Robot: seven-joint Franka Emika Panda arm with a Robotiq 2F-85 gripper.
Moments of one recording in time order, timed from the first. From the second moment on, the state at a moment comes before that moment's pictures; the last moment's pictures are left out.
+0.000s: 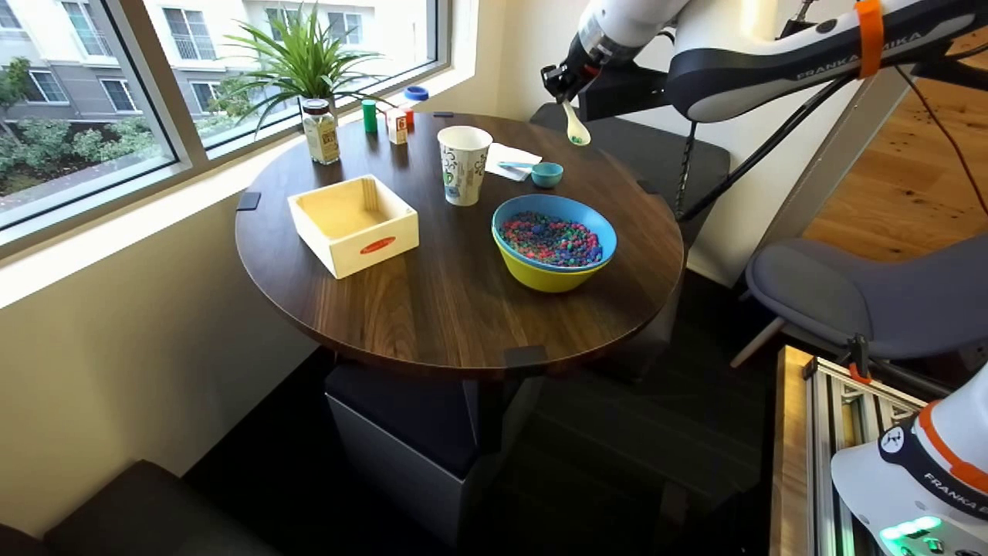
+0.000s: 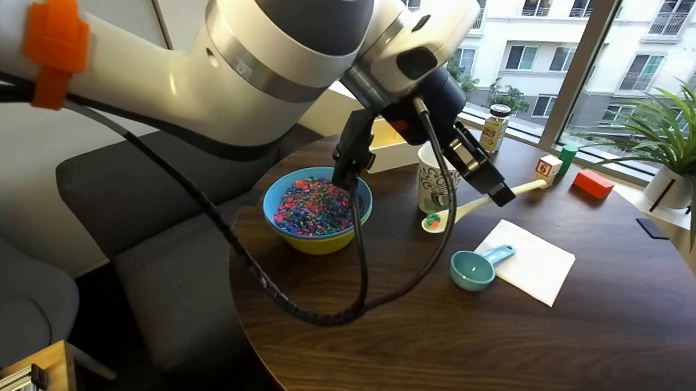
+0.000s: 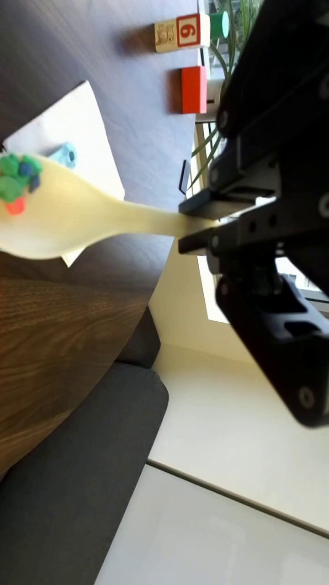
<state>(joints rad) -0.06 0.05 -0.08 -2.00 -0.98 2.51 1.18</state>
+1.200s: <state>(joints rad) -0.05 0.25 -0.11 -1.83 -1.14 2.45 1.42</state>
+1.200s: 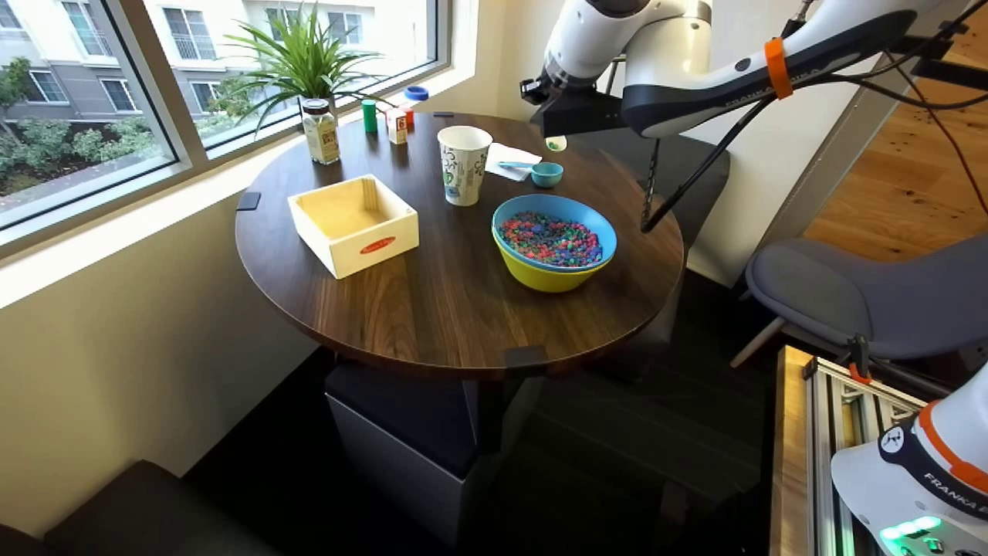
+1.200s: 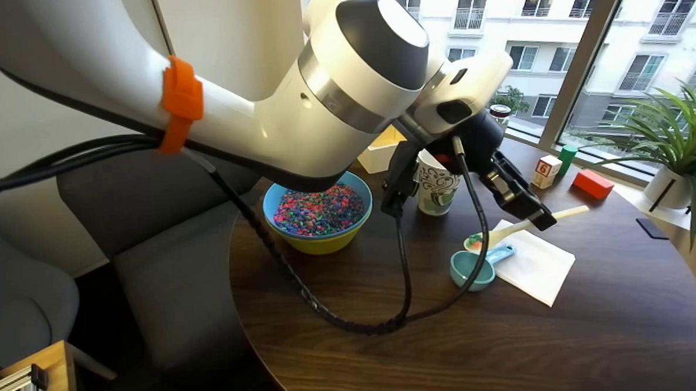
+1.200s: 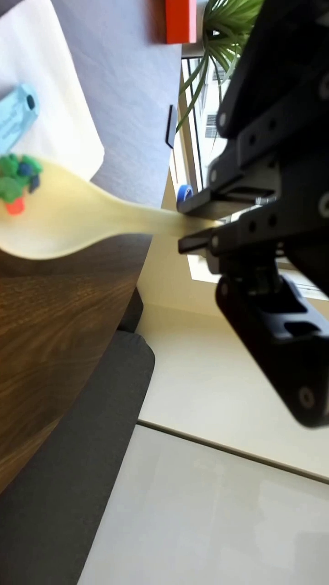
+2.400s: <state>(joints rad) -0.03 0.32 -0.11 -1.81 -1.30 2.37 1.48</state>
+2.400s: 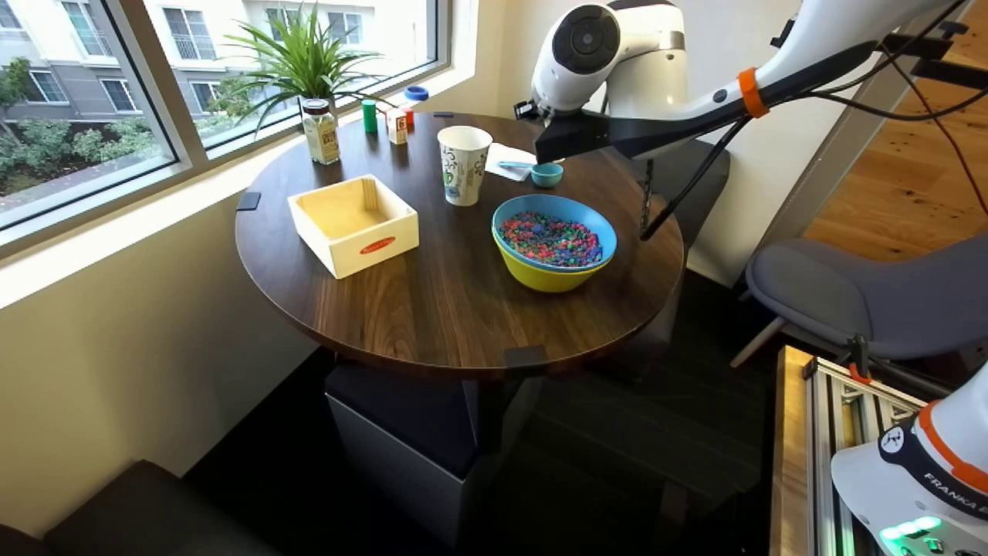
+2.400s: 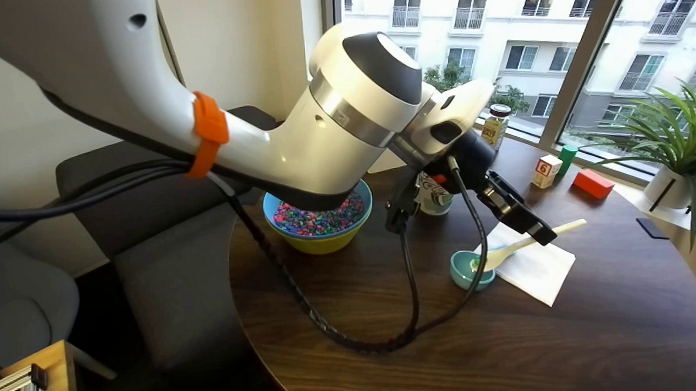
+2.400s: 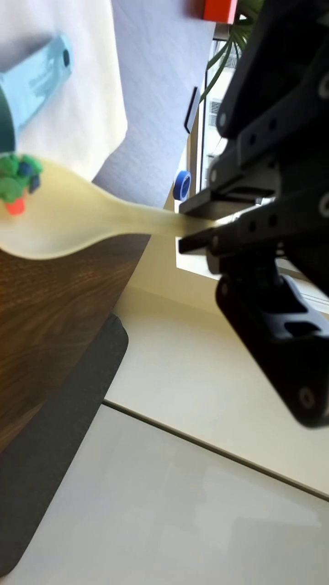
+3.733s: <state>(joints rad) -0.01 0.34 -0.06 -1.81 -1.62 2.28 1.65</state>
